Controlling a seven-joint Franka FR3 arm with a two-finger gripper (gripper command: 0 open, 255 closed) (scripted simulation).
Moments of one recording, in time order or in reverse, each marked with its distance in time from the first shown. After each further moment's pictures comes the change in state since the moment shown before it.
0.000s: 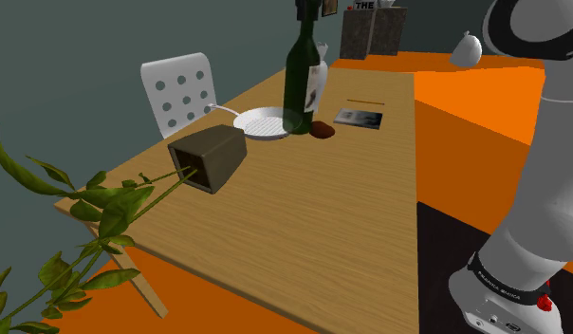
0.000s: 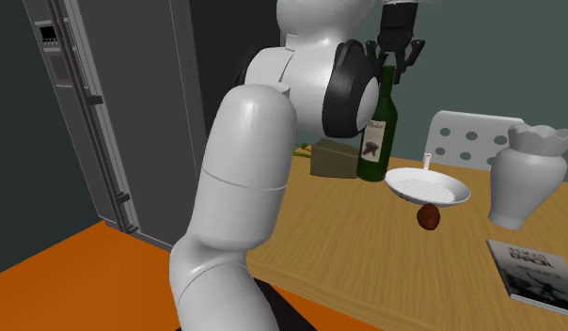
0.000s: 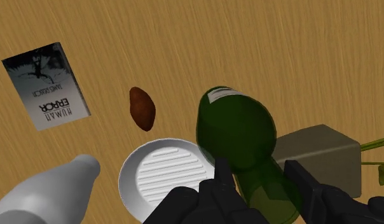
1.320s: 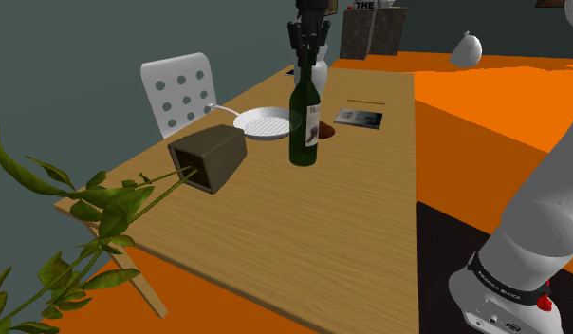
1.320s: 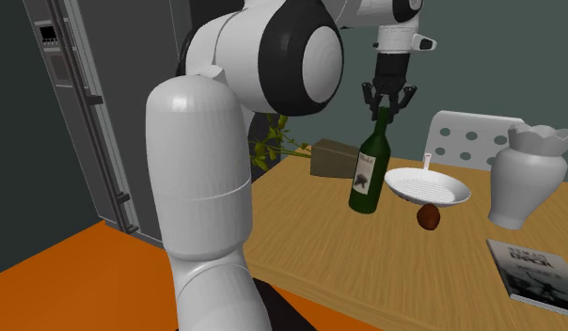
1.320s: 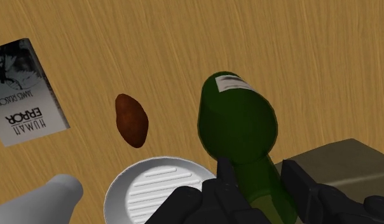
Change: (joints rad) arm -0.111 -0.279 -0.028 -0.672 0.126 0.410 -0.070
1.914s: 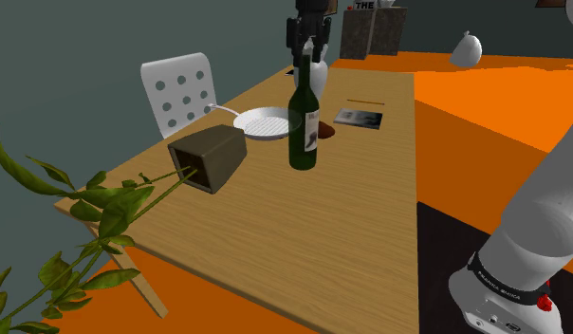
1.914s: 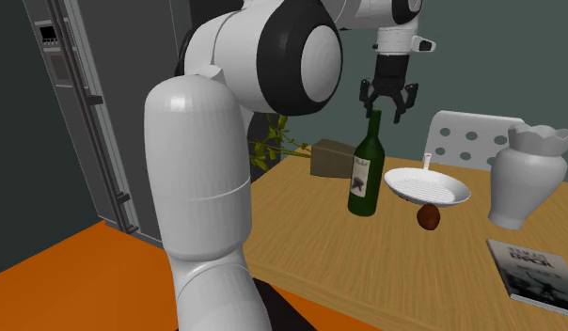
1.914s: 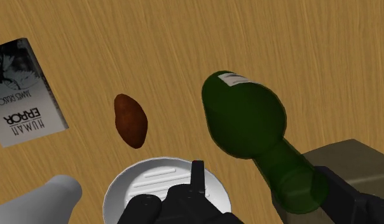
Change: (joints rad) arm 0.000 -0.005 0.000 -0.015 0.002 0.011 0.000
